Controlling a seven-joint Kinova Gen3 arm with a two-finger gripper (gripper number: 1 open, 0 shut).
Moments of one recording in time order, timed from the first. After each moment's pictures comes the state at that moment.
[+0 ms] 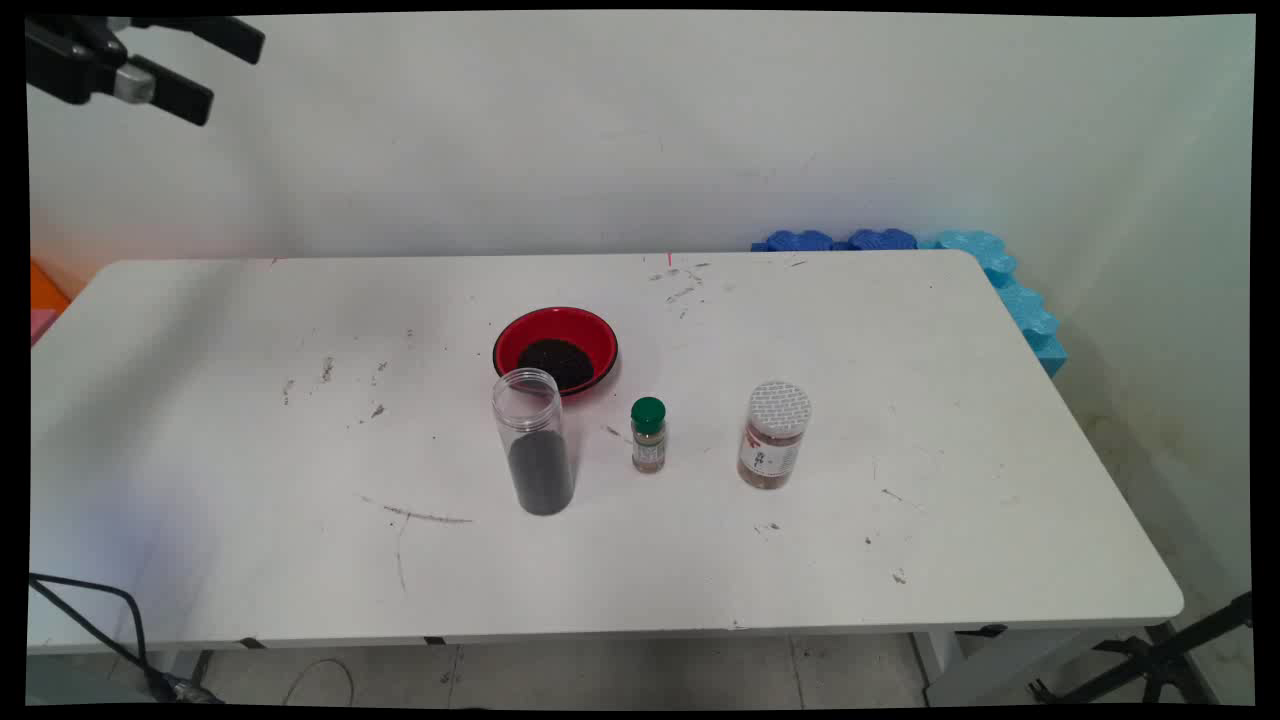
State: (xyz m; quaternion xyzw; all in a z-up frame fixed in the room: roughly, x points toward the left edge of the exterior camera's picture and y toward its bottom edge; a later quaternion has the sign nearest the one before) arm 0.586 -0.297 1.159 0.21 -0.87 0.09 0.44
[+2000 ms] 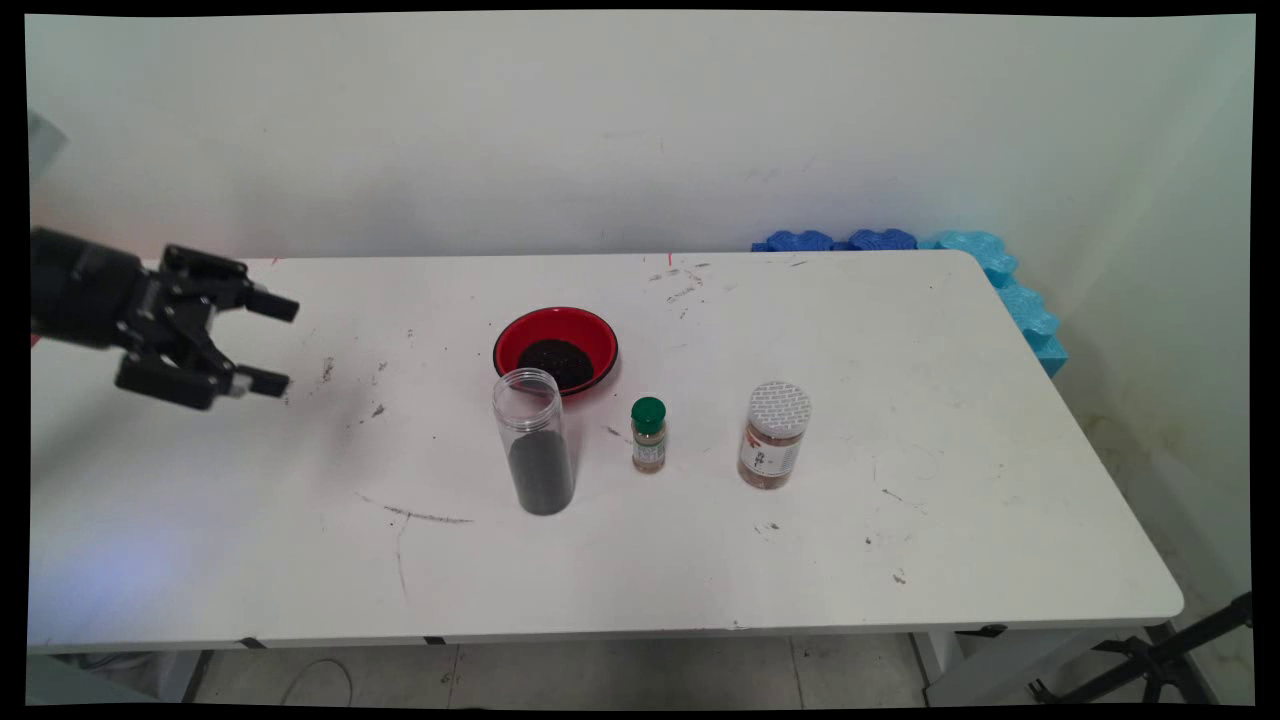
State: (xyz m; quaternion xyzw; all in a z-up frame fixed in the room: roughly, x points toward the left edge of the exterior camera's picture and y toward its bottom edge) arm 0.604 -0.234 0.945 0.28 -0.86 0.12 0.40
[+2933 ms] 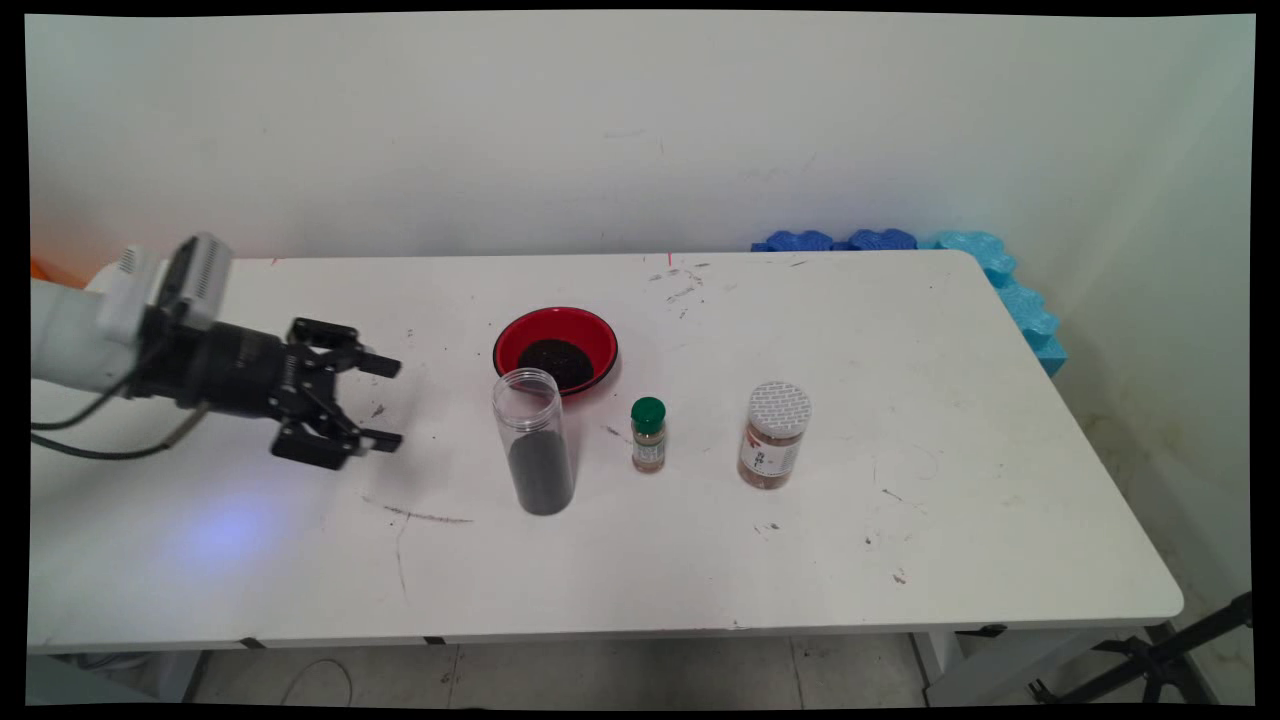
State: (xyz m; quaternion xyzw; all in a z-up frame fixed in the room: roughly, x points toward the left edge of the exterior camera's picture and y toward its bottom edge) arm 0.549 -0.262 0.848 0.25 -0.87 0.14 0.40
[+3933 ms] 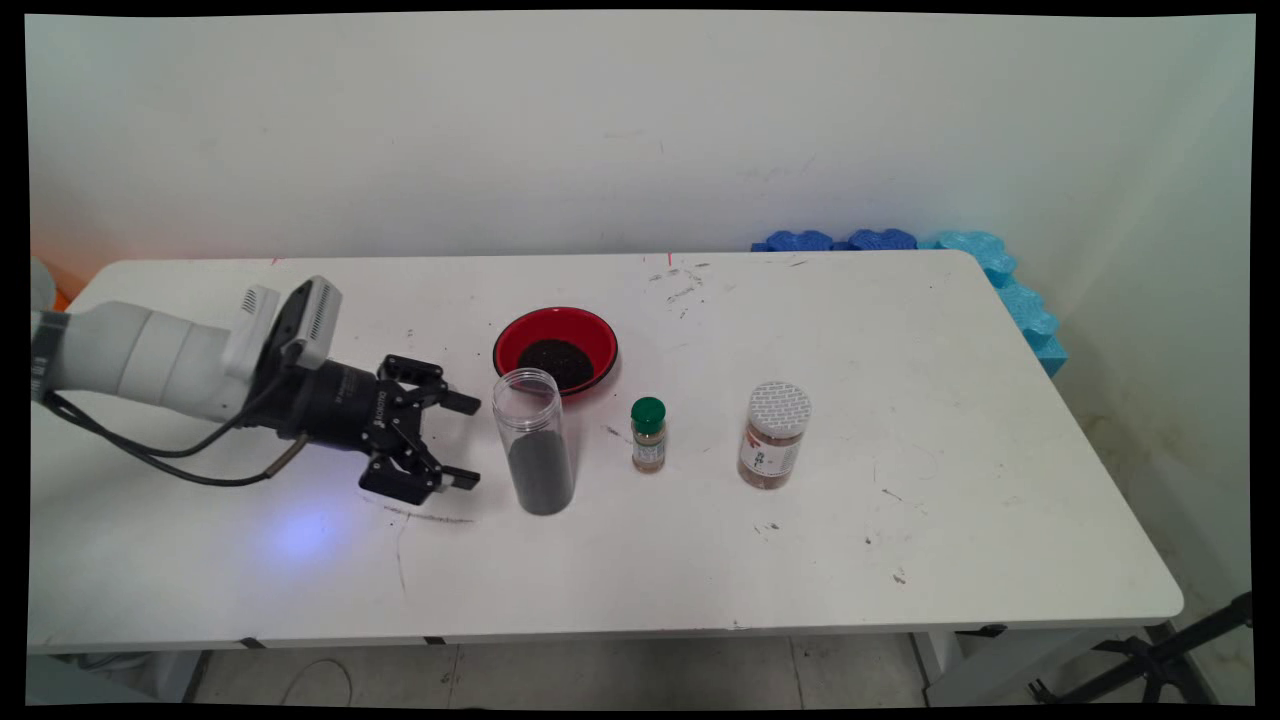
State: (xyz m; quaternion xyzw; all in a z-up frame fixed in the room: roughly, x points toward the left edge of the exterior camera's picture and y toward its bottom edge) arm 0.494 -0.289 0.807 0.23 -0.87 0.10 0.42
